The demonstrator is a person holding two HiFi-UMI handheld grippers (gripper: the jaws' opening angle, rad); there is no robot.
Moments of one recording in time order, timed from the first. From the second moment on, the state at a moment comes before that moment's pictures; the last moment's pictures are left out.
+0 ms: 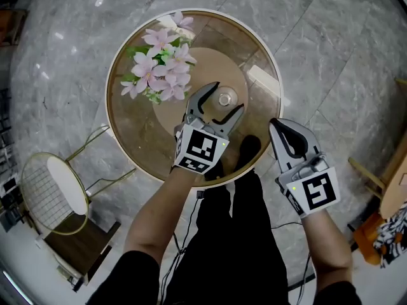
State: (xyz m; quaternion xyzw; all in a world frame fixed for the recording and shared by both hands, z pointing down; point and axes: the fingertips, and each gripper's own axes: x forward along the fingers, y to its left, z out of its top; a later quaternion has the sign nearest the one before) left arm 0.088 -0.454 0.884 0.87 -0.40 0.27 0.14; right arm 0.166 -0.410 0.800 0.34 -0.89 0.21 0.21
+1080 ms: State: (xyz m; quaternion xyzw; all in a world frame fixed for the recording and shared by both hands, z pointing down) left arm 0.017 -0.291 0.459 0.93 -0.33 0.16 0.08; right arm 0.106 -0.268 0.449 0.43 -0.88 0.16 0.14
